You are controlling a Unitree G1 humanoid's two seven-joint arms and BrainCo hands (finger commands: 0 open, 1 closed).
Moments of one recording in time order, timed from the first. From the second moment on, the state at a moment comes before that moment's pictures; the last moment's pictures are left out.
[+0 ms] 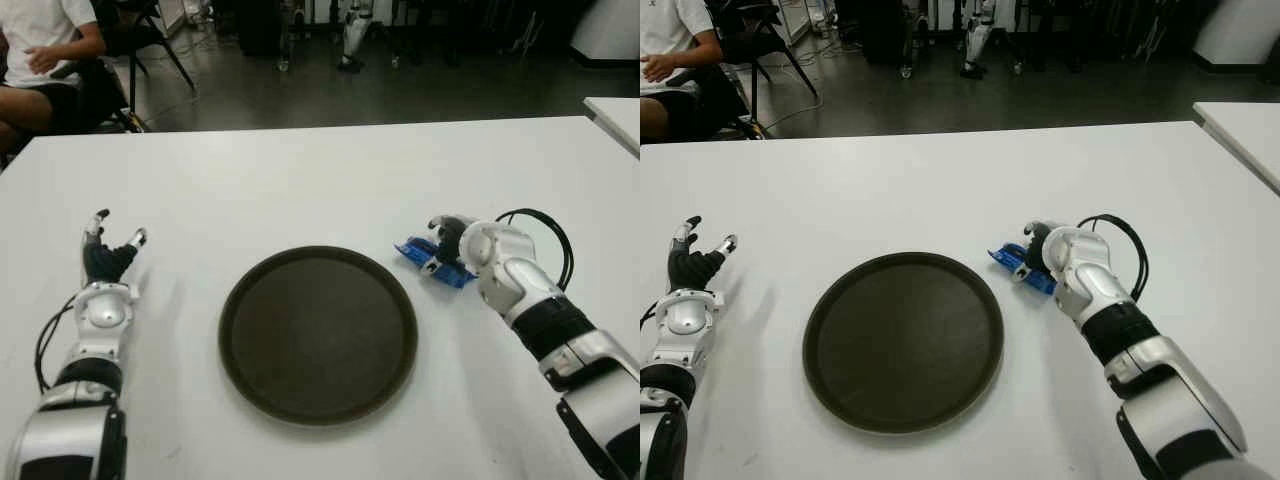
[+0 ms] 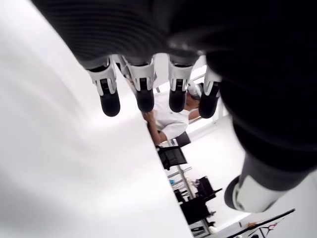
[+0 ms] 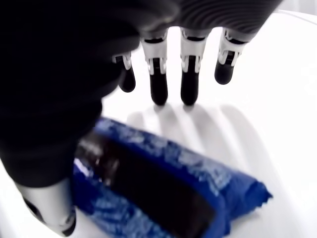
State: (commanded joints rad) left arm -0.51 0.35 0.13 1.14 0.10 -0.37 0.32; right arm -0.65 -0.35 0.51 0.60 -0.73 0.48 0.47
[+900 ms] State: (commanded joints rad) left arm -0.51 0.35 0.13 1.14 0.09 -0.38 0.31; right arm -0.68 -0.33 0.49 0.67 -0.71 0.46 0.44
